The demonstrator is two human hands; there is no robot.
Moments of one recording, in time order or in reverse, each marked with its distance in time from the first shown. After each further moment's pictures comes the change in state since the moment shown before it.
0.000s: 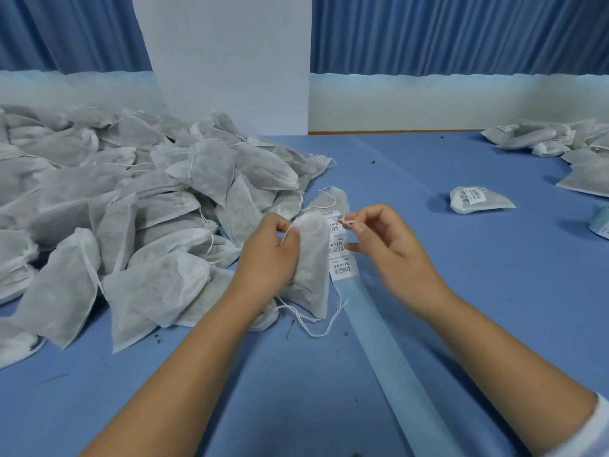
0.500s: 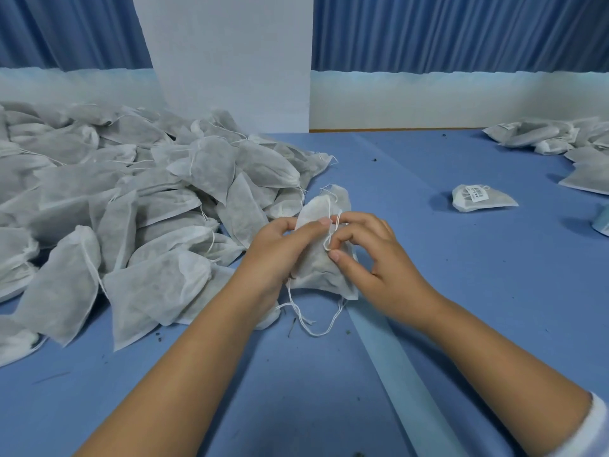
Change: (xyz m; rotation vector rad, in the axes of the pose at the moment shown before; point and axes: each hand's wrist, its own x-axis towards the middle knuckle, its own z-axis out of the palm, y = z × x) left_hand -0.004 0.008 0.000 -0.544 -0.240 -0.222; right_hand -0.009 0.006 0.005 -0.575 -0.147 -0.216
